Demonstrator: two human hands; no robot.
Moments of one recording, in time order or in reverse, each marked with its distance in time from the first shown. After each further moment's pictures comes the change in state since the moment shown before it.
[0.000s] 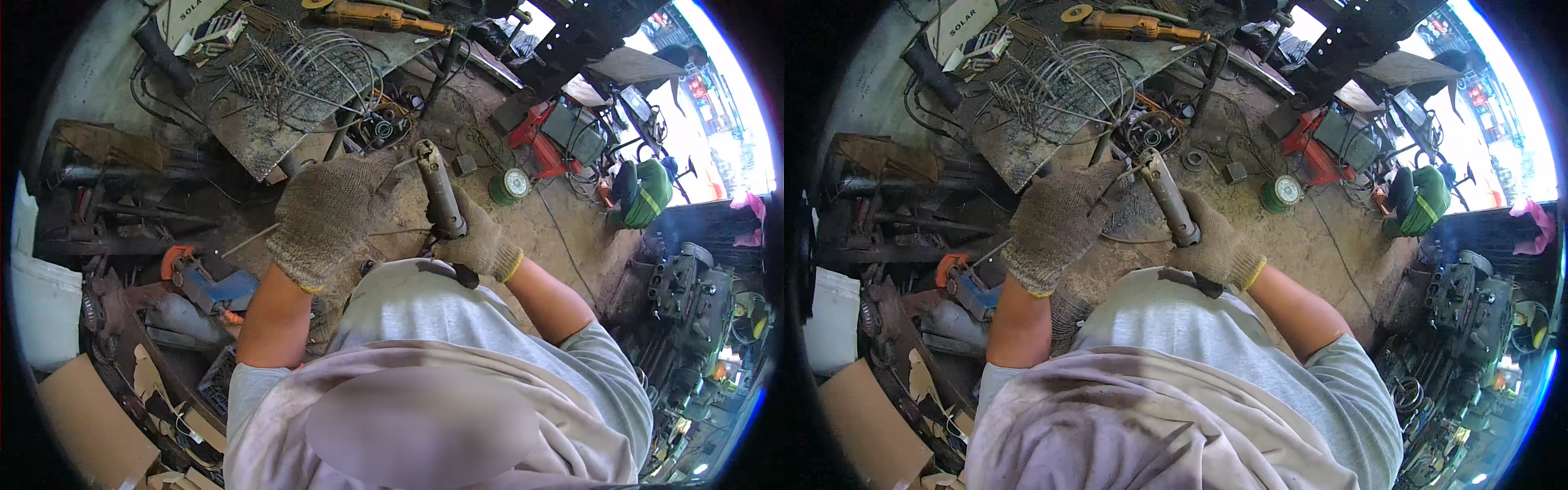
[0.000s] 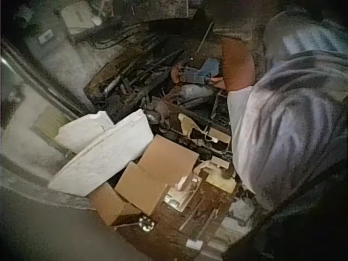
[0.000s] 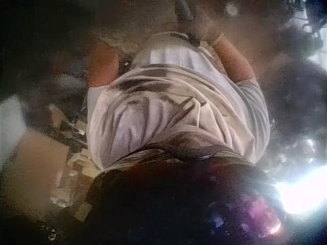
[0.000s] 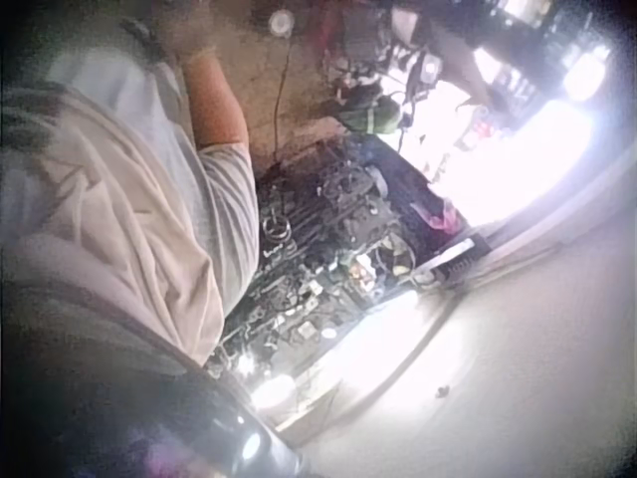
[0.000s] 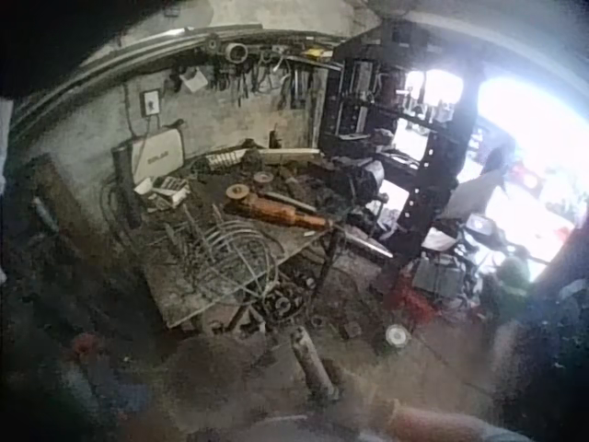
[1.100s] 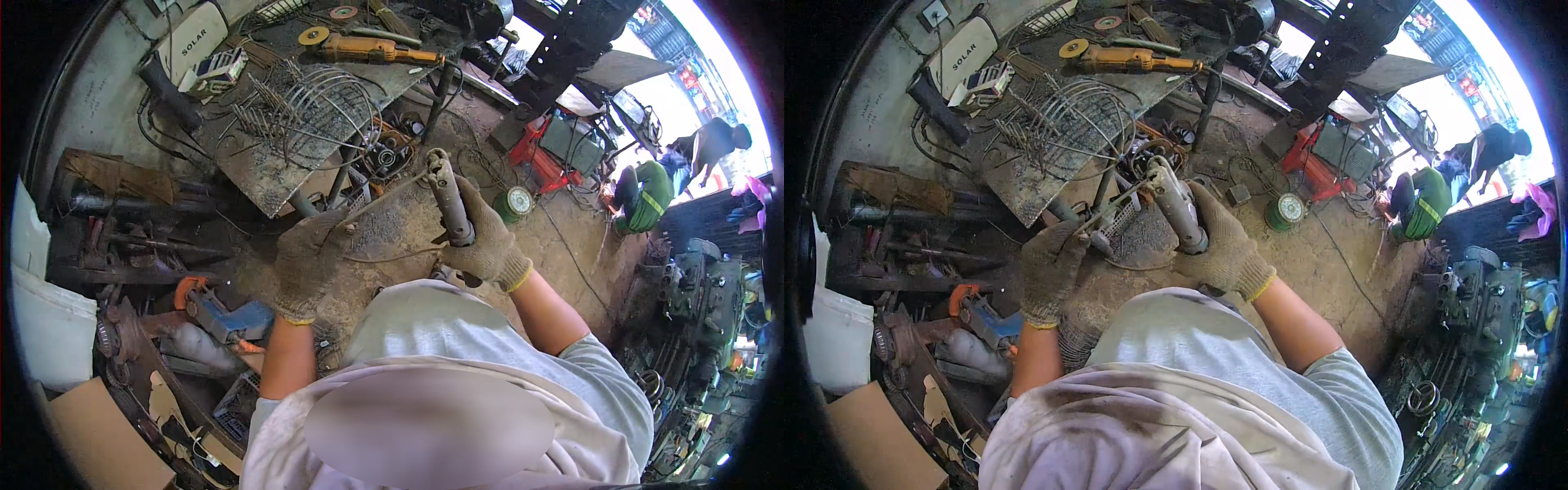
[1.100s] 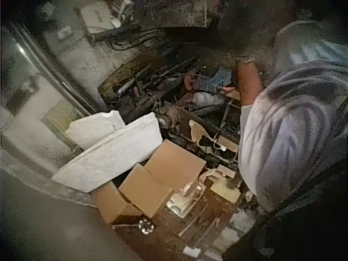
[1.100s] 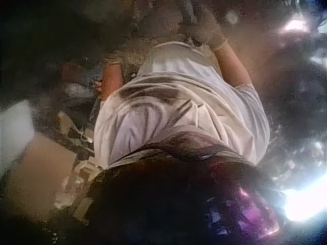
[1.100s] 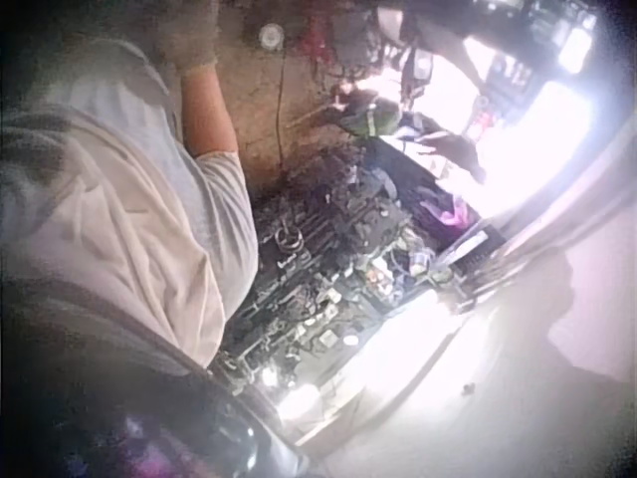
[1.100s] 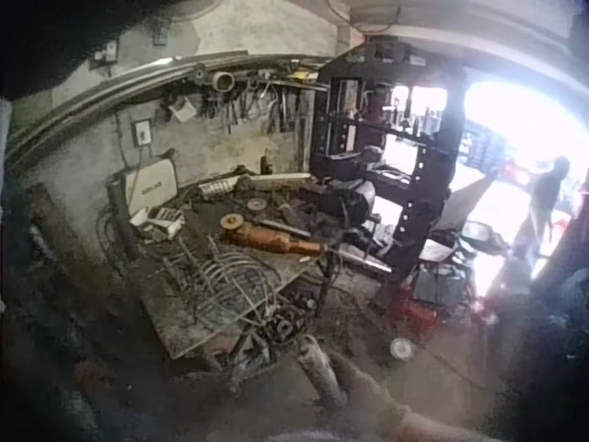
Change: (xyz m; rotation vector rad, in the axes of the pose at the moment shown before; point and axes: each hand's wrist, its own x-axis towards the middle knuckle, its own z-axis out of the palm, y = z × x) left_hand -0.039 -0.045 0.022 -0.446 0.275 -0.168; right_hand 0.010 -0.033 -0.019 -0.089 0.218 -0.129
